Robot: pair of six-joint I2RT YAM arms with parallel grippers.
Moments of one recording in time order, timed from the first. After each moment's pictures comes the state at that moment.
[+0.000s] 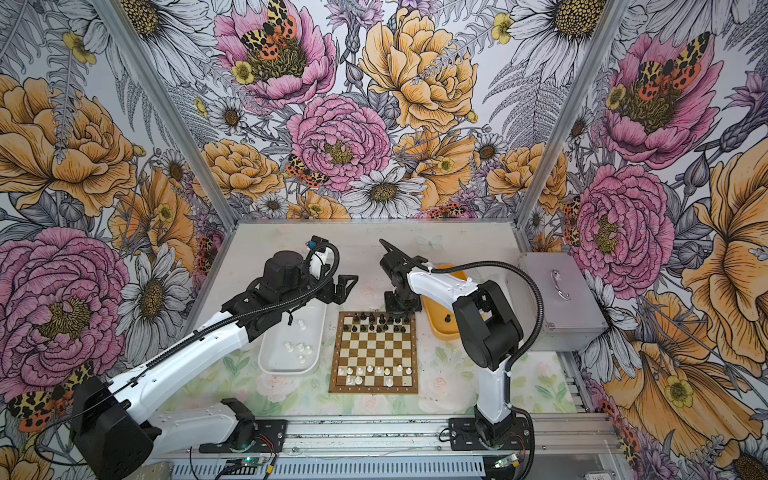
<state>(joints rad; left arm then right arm) -0.62 1.20 0.98 -0.23 0.06 -0.20 0.56 1.92 1.40 -0.93 -0.13 0.45</state>
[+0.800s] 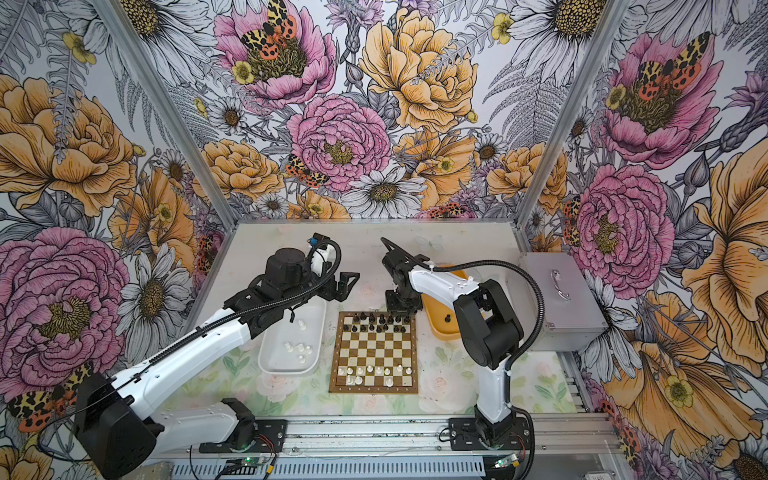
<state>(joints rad) -0.62 1.23 1.01 -0.22 0.06 -0.20 0.54 1.92 1.41 -0.93 -0.15 0.42</state>
